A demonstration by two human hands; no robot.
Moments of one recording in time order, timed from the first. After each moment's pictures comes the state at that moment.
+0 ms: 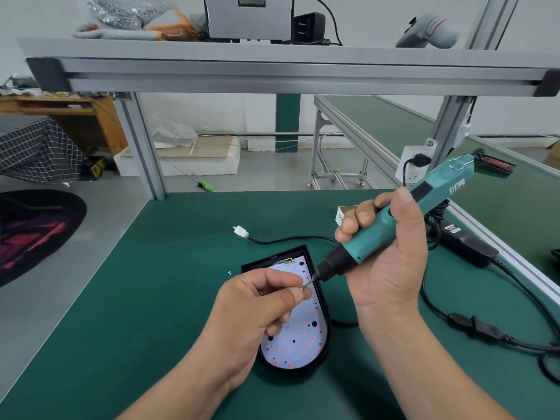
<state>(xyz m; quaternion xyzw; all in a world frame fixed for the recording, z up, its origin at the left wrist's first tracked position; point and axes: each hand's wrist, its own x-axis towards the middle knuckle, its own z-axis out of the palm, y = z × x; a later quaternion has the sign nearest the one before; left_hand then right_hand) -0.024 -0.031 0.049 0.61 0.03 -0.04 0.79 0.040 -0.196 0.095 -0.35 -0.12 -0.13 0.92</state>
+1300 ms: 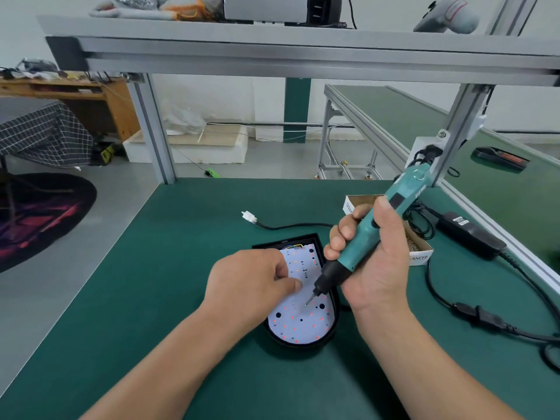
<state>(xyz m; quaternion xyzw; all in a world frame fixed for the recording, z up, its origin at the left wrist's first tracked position) 0.001 -0.013 0.046 0.98 0.02 0.07 0.20 0.034 -0.189 0.067 -0.36 -0.07 -0.02 0.93</state>
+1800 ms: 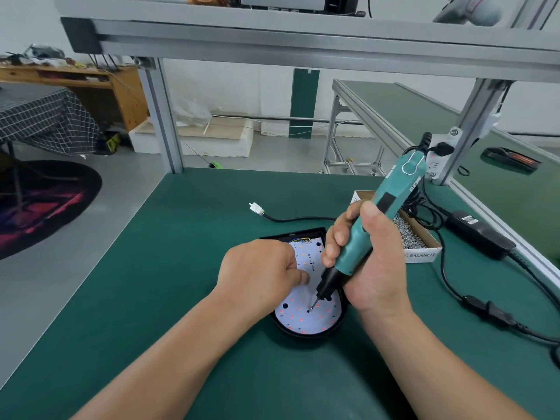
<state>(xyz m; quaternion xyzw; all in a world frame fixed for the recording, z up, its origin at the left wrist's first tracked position) 0.009 -0.016 0.042 0.99 -0.02 0.06 0.15 0.024 -0.182 0.062 -0.47 -0.15 -0.02 0.87</state>
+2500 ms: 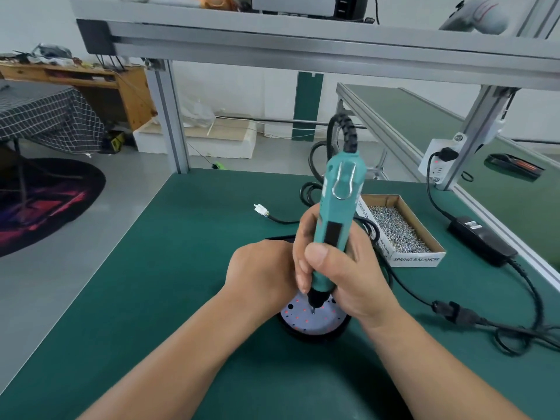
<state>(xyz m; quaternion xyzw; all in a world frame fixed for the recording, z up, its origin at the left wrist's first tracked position) 0.005 -0.021 0.054 0.99 -0.02 0.03 0.10 0.014 -0.163 0.064 -0.58 -0.34 0.06 0.74</state>
